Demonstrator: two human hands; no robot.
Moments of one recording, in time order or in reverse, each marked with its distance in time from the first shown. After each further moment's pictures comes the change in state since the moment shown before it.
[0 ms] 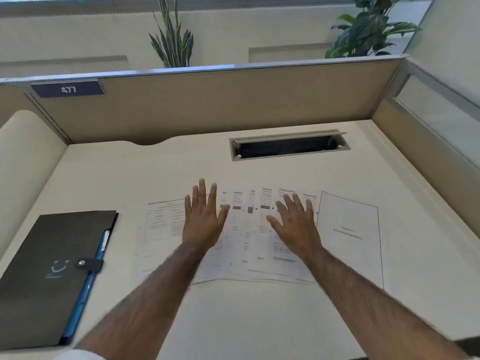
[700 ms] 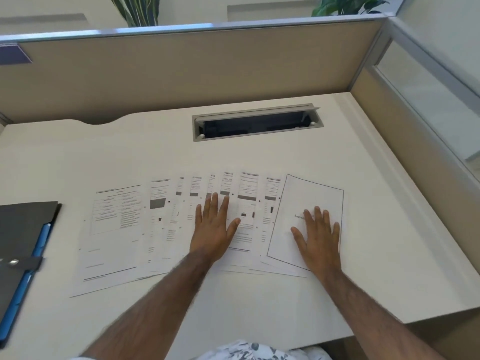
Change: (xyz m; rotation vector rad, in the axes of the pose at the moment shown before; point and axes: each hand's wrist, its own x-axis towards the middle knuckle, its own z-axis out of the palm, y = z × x) left_hand -0.022 0.113 0.086 -0.024 -0.205 0.077; right_hand -0.077 0.166 0.044 0.031 0.042 0.276
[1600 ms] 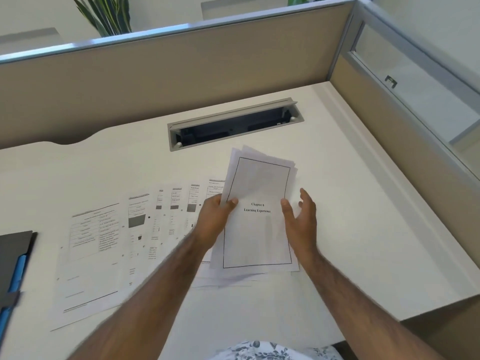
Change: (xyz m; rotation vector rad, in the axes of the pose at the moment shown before) left_hand 0.061 0.073 -0.039 -1.086 -0.088 -0.354; right_hand 0.044 -0.032 -0.039 1.006 0.106 0.422
